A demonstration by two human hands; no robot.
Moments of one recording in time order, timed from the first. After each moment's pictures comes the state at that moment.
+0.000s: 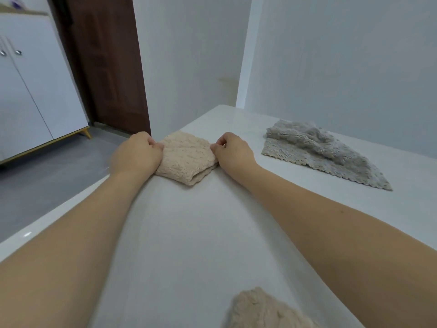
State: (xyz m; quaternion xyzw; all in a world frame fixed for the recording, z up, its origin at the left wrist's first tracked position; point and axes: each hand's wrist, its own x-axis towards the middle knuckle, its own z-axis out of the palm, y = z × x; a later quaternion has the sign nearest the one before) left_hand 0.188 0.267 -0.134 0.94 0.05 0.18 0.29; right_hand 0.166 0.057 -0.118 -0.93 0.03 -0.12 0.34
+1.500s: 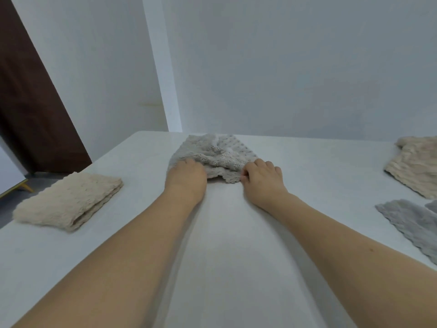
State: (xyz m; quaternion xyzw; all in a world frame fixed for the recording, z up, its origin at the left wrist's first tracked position) left_hand 0.101 -0.033 -0.092 0.96 -0.25 0.10 -0.09; right_hand 0.036 -0.202 -0.126 -0.97 0.12 -0.19 0.11
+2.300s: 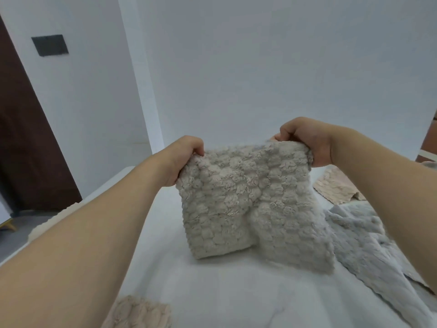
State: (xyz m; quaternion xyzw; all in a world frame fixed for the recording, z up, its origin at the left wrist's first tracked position) left_hand -0.021 -0.050 0.075 0.79 -0.16 -0.24 0.55; right_hand -0.143 -0.292 0.098 -0.74 0.14 0.03 0.65
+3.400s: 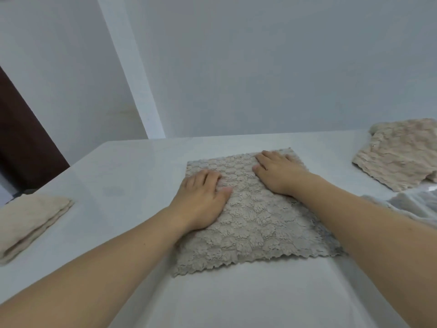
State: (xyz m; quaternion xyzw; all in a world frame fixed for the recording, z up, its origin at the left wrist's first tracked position) left_hand 0.058 -0.122 -0.118 0.93 -0.36 -0.01 0.08; right_hand 0.006 -0.341 -0.114 -0.99 0.13 -0.01 0.09
